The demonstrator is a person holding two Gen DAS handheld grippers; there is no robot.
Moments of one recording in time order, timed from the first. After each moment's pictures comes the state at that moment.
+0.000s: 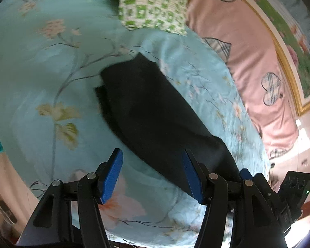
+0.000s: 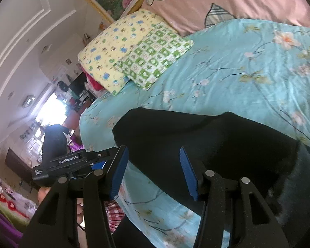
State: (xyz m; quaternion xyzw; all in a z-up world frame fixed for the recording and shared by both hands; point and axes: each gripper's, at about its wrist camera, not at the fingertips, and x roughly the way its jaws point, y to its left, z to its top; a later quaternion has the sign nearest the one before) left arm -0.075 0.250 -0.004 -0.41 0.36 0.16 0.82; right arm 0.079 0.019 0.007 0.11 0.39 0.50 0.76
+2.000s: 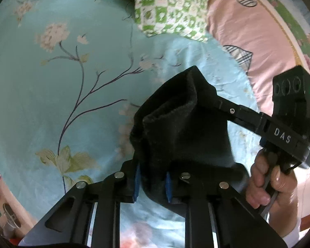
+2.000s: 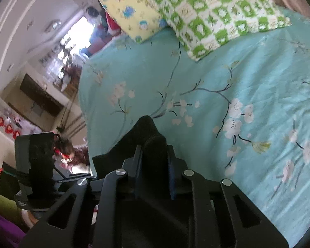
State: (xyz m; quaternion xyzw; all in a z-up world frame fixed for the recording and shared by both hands) left arm -0.034 0.300 -0.025 -0.40 0.36 0.20 0.82; right arm 0.168 0.257 -0.006 -0.09 0.46 0.63 0.62
